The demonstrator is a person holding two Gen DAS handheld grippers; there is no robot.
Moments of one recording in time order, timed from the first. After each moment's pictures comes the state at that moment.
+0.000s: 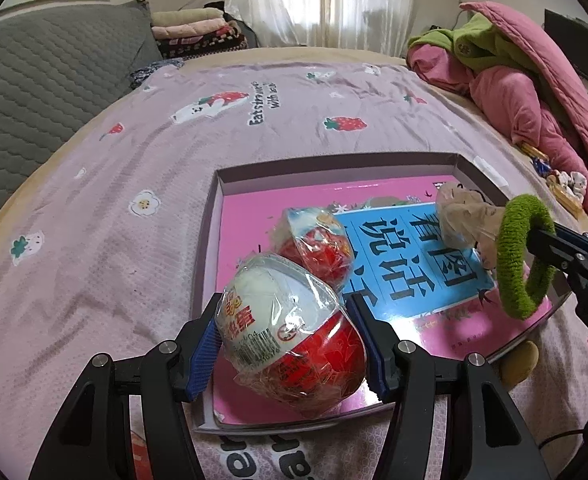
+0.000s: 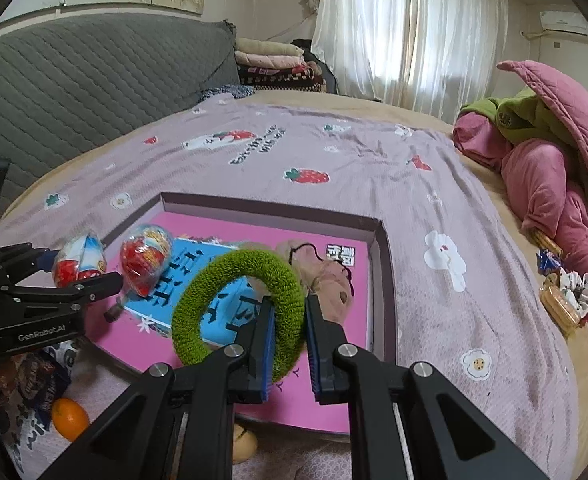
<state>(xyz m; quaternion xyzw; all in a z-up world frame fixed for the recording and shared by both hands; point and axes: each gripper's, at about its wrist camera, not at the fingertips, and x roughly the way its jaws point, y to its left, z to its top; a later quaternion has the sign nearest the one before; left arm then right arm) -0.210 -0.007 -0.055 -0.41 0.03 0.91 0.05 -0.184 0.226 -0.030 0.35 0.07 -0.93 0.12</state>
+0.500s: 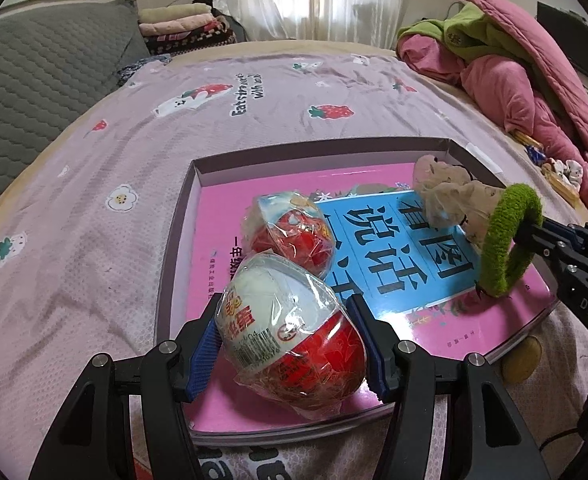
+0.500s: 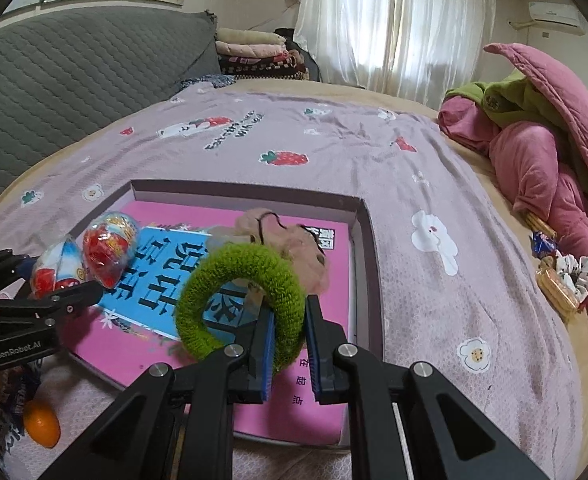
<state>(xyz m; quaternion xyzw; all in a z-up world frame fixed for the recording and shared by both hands) -0.216 0.005 -0.068 -0.42 0.04 0.90 0.07 -0.199 0.236 -0.049 0.36 0.07 -0.92 0.09</state>
